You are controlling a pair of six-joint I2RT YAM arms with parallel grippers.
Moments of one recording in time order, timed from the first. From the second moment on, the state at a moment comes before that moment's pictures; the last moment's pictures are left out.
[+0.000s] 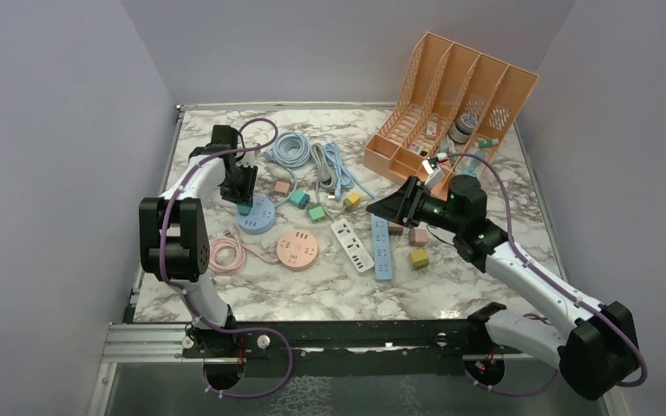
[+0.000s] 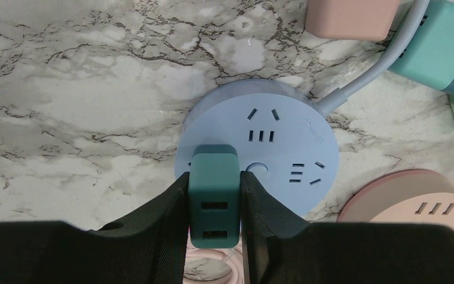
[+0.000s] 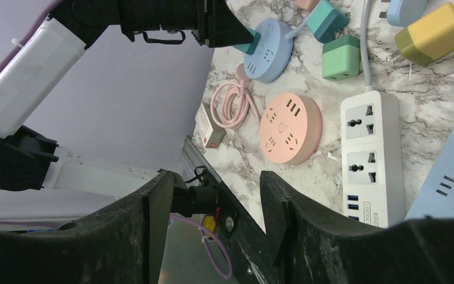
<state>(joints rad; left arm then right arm) -0.02 1.78 1.27 -0.75 0.13 0.13 0.49 1.04 0.64 0.17 -0.52 0.95</state>
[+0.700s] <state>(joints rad) -0.02 1.74 1.22 -0.78 0.15 0.04 0.49 1.02 0.64 0.15 -0.50 0.95</state>
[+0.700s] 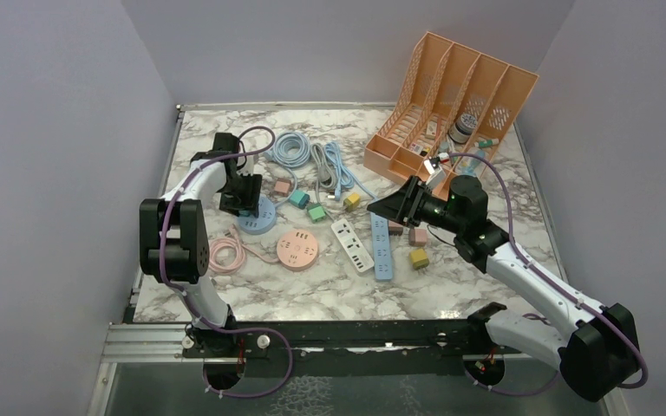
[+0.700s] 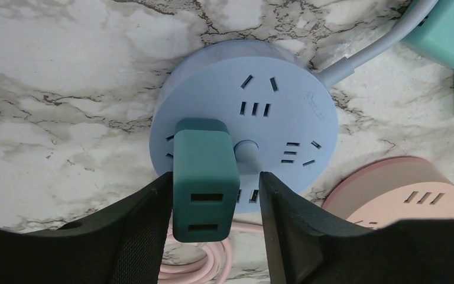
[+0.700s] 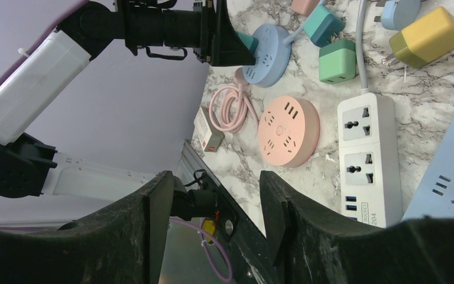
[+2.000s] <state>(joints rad) -0.03 1.79 1.31 -0.85 0.08 0.07 0.49 1.03 0.63 0.15 -0.50 0.98</state>
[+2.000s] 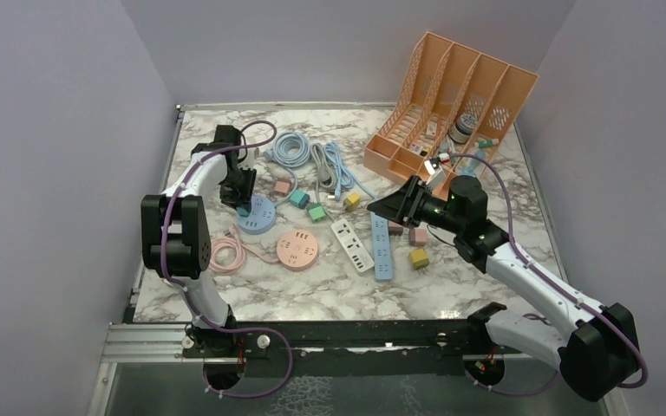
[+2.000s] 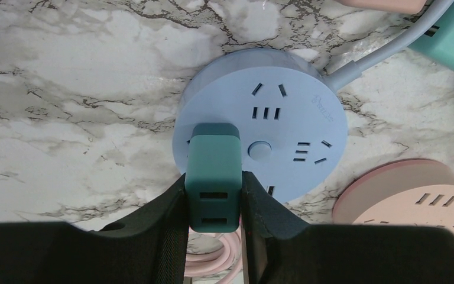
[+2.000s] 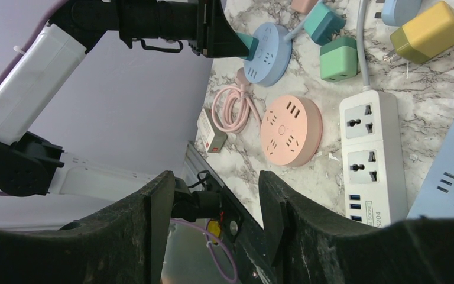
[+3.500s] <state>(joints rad) -0.07 1.21 1.08 -0.63 0.22 -0.16 0.72 1.62 1.13 -0.07 -0.22 0.57</state>
